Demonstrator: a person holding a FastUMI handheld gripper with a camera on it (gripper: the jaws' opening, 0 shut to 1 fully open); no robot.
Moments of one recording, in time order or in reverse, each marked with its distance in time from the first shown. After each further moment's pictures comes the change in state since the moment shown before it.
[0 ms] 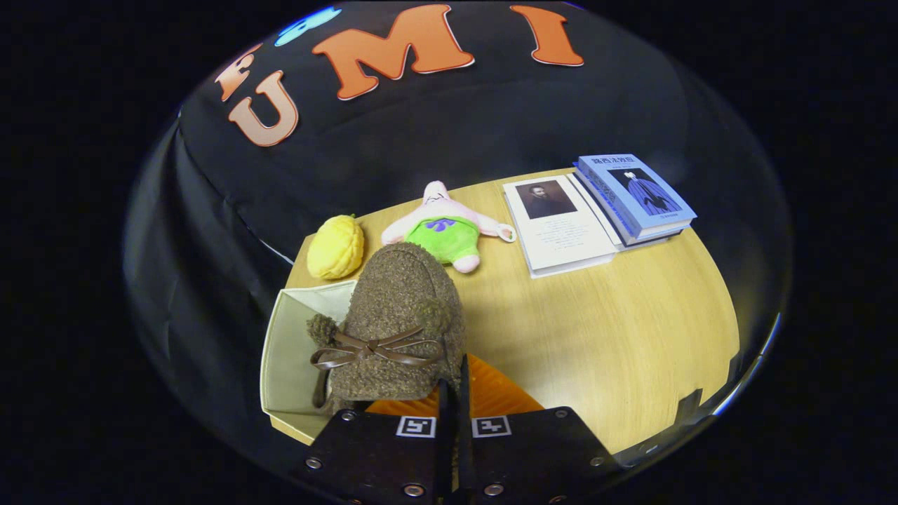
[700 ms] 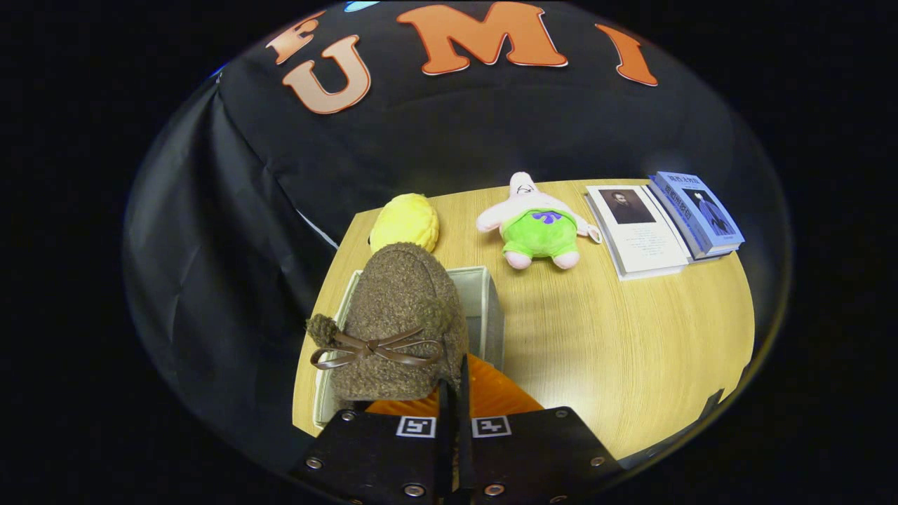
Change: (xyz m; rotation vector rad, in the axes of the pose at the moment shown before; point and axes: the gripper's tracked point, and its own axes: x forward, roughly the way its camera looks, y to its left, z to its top) arm 0.026 0.129 -0.019 -0.111 0.025 0.056
